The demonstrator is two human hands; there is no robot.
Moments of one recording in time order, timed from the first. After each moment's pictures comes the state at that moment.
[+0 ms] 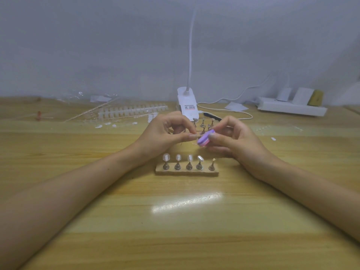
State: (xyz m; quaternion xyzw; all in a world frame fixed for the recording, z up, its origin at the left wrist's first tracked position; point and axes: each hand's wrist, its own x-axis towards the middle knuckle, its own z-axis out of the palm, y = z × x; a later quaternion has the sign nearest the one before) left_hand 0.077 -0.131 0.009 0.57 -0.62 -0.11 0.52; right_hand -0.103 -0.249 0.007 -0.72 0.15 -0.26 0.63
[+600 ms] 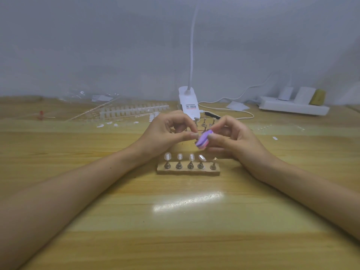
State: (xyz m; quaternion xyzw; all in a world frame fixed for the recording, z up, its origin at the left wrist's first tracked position) left_hand 0.077 -0.131 0.010 0.57 -0.62 -0.10 0.53; right_hand -0.102 -0.247 0.007 -0.72 0.12 -0.25 0.63
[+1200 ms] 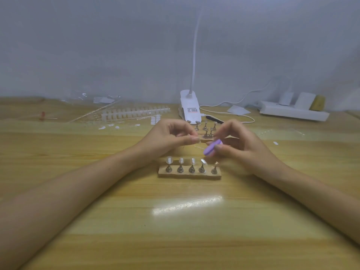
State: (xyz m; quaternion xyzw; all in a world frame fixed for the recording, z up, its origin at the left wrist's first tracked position) left_hand 0.078 -0.128 0.010 0.60 -0.58 -0.20 0.51; right_hand -0.115 -0.255 0.010 -0.81 0.12 -0.25 0.51
